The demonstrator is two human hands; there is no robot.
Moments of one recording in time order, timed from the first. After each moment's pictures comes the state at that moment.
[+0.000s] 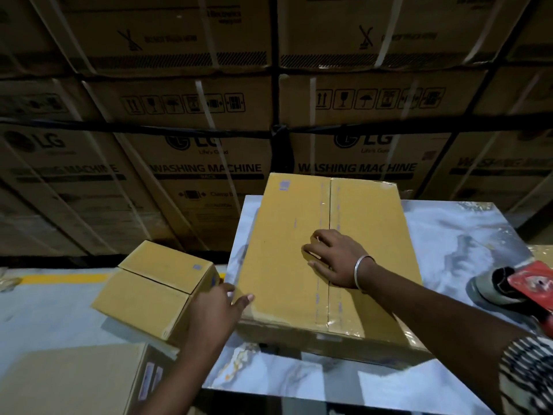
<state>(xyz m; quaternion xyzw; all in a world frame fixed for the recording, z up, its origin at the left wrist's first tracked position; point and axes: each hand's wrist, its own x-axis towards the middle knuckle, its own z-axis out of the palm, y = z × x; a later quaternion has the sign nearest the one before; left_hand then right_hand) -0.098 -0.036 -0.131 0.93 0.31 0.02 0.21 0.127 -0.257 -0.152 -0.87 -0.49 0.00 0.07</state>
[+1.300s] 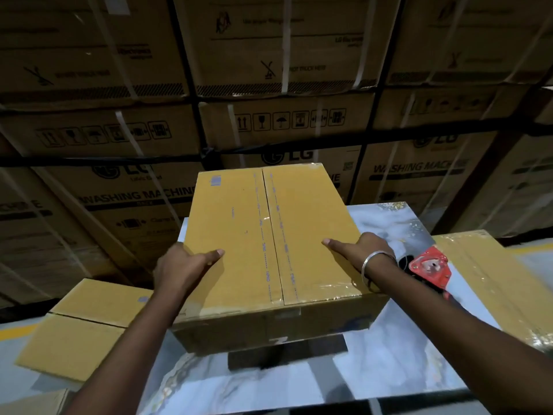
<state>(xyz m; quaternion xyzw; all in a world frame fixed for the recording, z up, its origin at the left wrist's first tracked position) 0.009 -0.106 -0.069 0.86 0.37 0.08 0.34 0.124 -0.438 -0.054 -0.95 0.06 0.10 0.30</state>
